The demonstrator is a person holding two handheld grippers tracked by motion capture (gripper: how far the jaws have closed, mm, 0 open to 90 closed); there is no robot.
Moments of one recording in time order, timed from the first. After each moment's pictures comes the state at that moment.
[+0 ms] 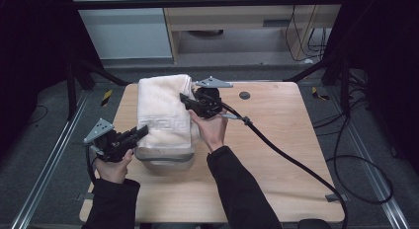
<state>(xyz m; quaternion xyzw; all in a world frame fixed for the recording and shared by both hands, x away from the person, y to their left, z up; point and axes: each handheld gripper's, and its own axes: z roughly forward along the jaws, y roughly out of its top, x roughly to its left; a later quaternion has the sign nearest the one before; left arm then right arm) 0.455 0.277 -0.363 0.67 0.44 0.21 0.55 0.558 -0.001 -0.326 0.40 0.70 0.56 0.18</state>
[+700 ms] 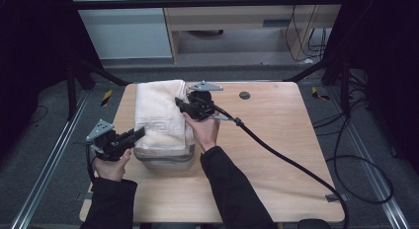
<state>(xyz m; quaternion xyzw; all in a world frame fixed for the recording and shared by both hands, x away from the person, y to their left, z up) 0.468 0.289 -0.382 0.68 0.47 0.21 0.52 0.573 0.018 -0.352 0.41 0.71 0.55 0.17</state>
